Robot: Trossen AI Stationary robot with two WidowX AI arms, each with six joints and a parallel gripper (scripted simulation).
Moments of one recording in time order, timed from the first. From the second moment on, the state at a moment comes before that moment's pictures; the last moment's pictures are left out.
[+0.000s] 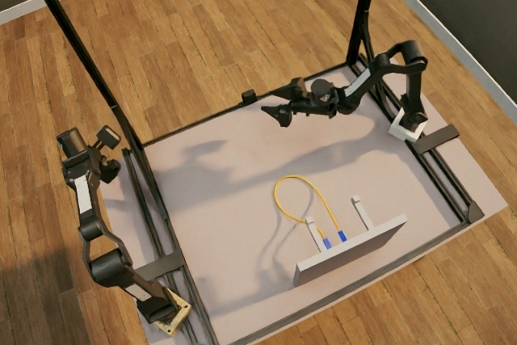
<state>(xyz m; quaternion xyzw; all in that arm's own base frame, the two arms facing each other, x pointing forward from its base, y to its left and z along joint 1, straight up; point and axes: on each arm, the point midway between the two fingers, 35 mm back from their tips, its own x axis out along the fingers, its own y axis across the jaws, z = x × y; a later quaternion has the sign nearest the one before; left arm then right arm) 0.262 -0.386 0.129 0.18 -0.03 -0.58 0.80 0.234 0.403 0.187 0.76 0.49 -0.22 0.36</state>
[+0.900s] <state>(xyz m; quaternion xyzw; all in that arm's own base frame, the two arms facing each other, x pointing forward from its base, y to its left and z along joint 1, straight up) 0.357 -0.225 0.234 0.07 0.02 -0.33 0.94 0.429 0.271 0.155 0.66 0.27 -0.12 0.69</state>
